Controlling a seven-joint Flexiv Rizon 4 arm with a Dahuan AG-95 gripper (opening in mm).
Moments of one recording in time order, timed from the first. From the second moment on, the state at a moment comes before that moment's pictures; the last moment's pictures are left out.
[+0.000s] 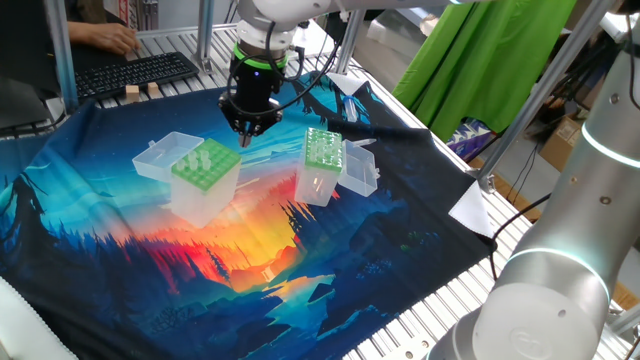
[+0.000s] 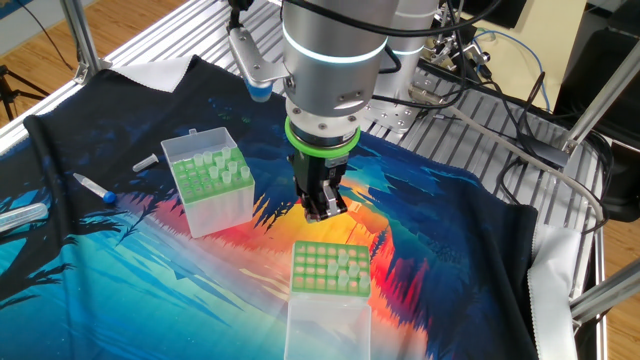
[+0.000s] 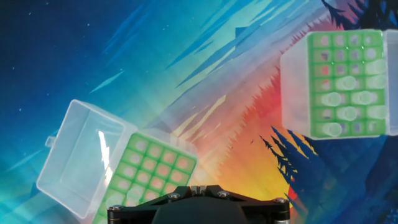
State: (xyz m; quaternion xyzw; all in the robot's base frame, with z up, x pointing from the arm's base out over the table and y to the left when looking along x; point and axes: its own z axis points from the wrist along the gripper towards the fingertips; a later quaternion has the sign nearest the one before) arm 0.561 0.089 0.186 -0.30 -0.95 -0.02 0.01
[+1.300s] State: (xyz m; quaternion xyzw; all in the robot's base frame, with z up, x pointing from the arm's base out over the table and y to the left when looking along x) arm 0.565 0.119 0.178 -0.35 -0.94 -0.03 0.02
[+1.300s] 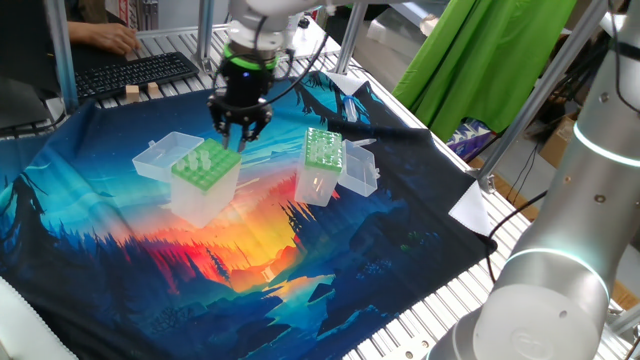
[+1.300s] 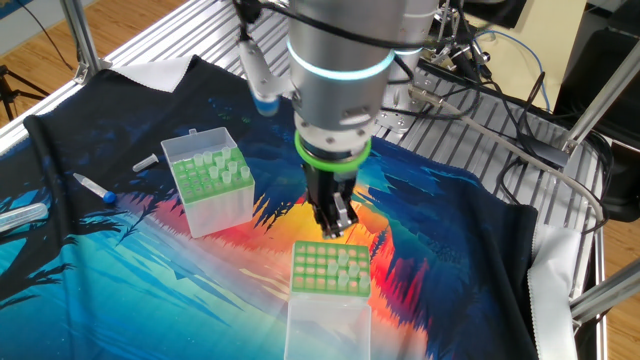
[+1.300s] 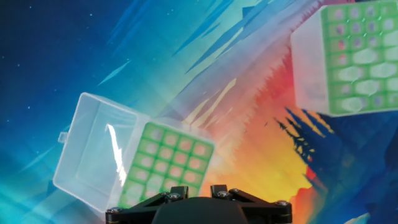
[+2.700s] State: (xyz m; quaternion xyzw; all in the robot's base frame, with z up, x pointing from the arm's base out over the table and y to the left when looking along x) arm 0.606 0.148 0.162 -0.41 -0.91 -0.04 0.02
